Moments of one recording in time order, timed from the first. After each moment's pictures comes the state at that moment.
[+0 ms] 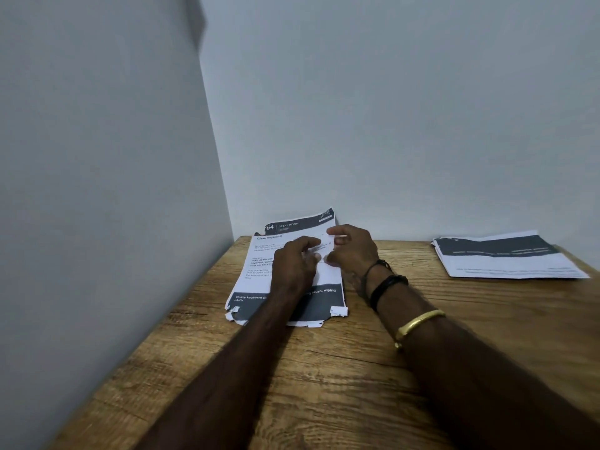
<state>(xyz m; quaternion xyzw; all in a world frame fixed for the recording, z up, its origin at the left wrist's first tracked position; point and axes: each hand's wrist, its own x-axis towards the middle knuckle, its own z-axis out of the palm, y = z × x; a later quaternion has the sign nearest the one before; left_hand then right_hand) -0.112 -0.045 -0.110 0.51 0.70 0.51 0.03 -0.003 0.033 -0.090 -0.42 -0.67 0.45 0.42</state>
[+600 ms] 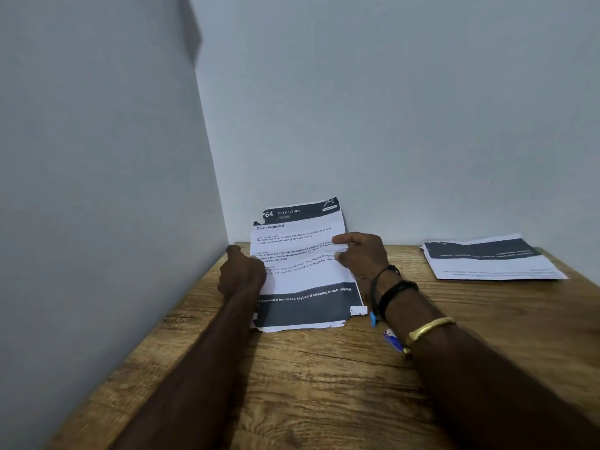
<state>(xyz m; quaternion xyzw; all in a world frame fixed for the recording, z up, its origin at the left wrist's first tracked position) -0.159 -0.067 -0.100 0.24 0.85 0.46 0.03 0.027 0.042 -0.093 -0.43 -0.67 0.42 0.44</state>
